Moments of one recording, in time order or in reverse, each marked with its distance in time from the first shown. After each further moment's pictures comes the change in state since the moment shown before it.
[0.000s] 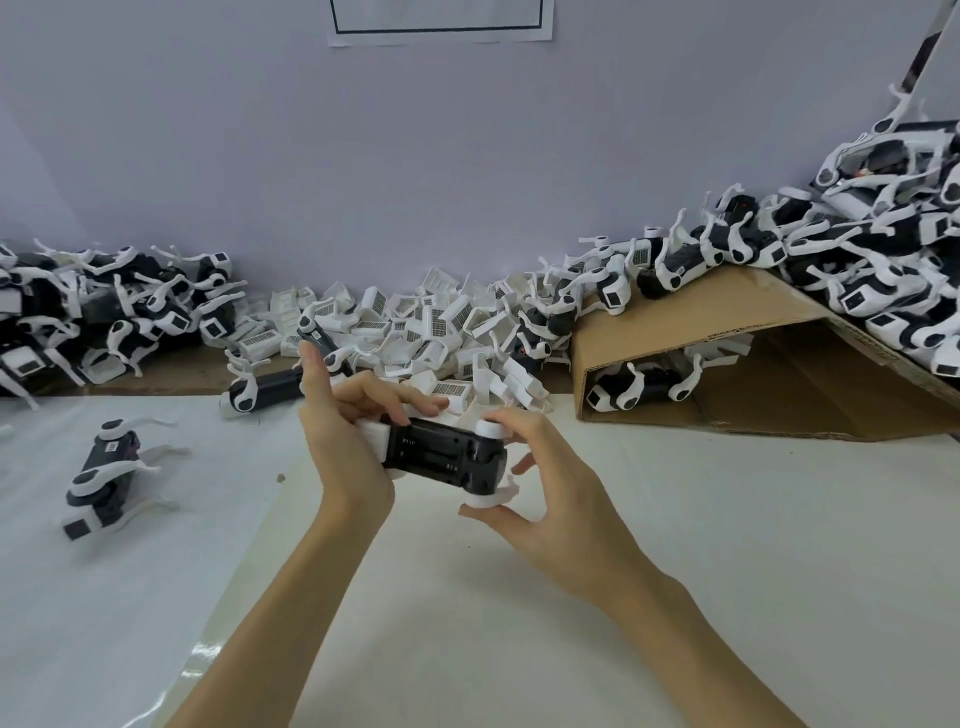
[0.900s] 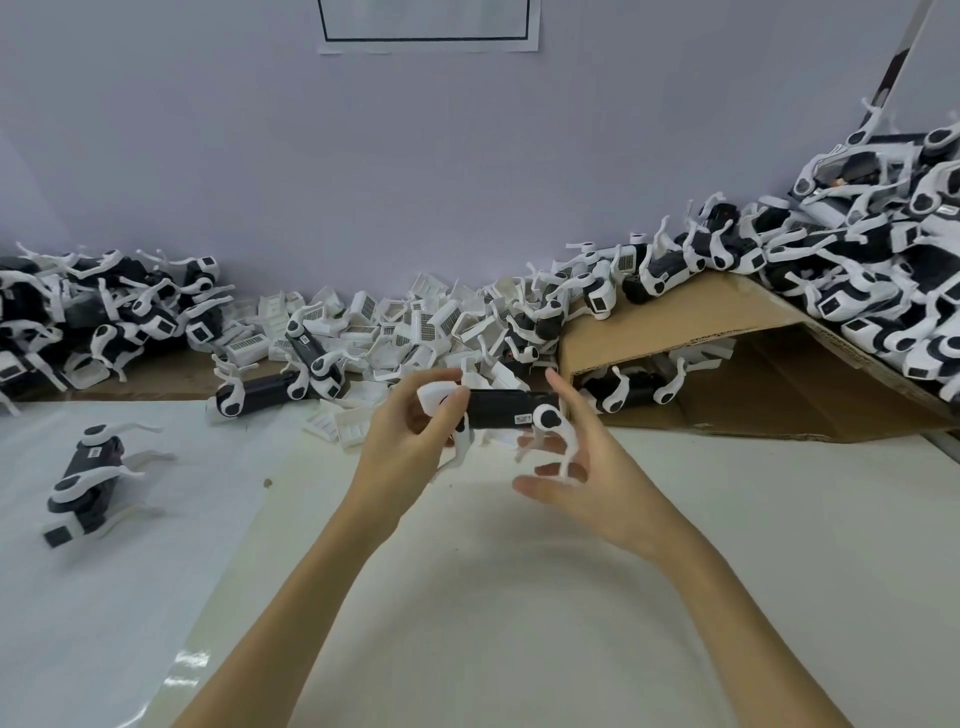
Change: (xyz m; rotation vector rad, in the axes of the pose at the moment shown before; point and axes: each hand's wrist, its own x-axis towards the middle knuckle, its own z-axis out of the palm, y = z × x) left_hand -0.005 -0.023 0.011 0.459 -0.288 -0.082; right_hand 0.009 0.022 -0.048 0.312 -0.176 0.465
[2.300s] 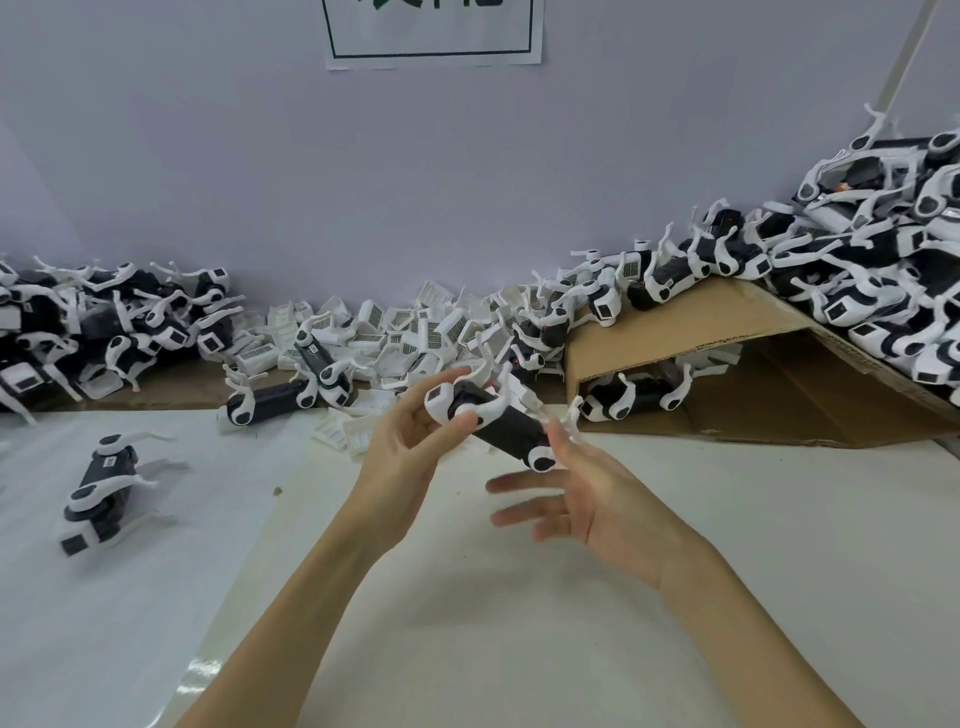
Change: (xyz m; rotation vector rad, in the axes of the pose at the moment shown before) left_hand 0.000 -0.001 -0.009 -0.289 -0.182 0.008; right_hand -0.001 -0.017 0.011 0.762 -0.191 0.339
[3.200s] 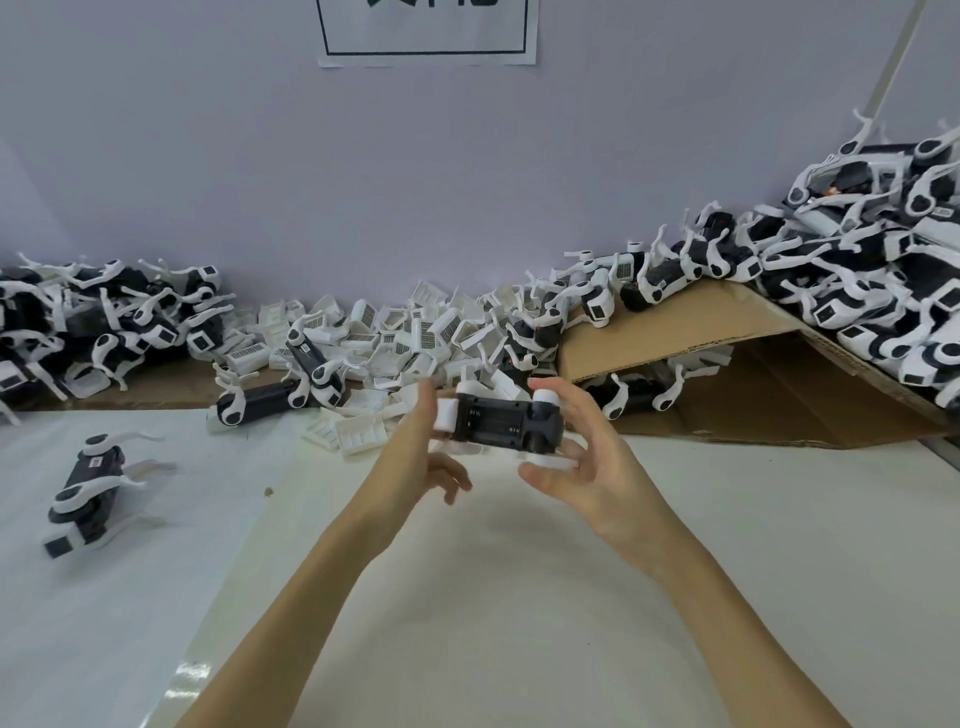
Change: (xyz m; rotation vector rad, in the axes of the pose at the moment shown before) left_hand 0.005 -0.008 0.001 0.183 0.048 -0.268; right_hand 0.005 0.005 -0.021 -0.549 0.121 -0.478
